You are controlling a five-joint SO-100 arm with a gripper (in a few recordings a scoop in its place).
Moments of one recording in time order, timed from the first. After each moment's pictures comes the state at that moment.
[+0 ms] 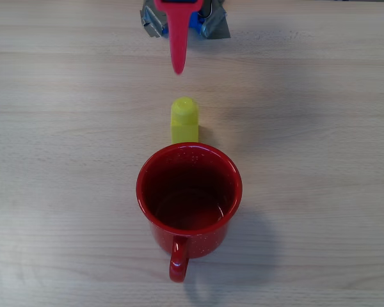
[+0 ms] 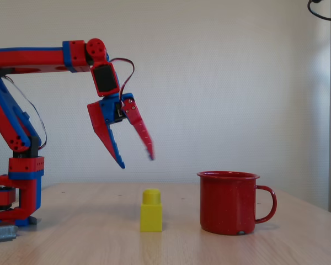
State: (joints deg) arm -0.5 123.4 116.6 75.0 1.5
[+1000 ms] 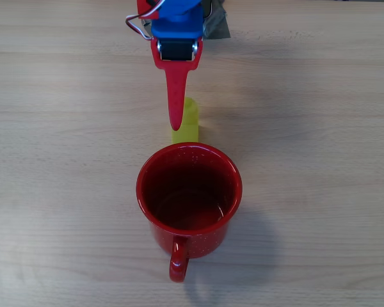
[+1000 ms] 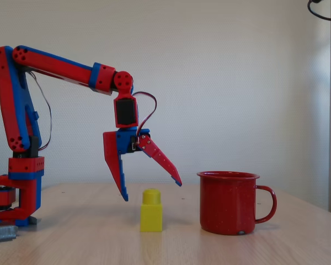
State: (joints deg) arm 0.3 105.1 117.9 64.7 1.2
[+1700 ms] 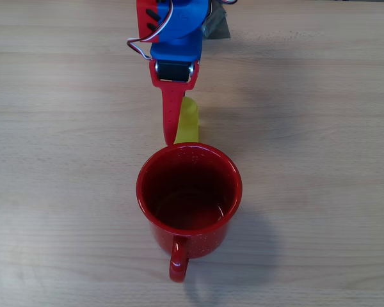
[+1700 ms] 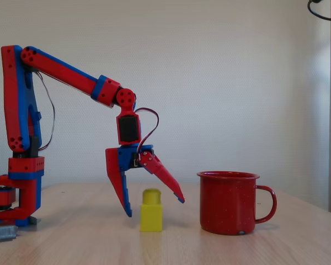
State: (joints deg) arm 0.4 100.4 121.8 55.5 7.3
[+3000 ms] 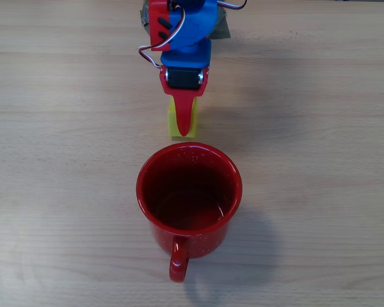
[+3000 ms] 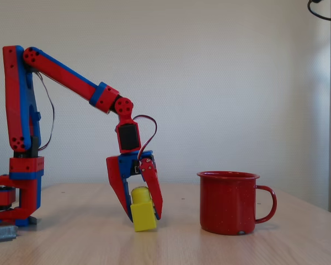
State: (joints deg) arm -1.9 99.9 126.6 46.9 8.8
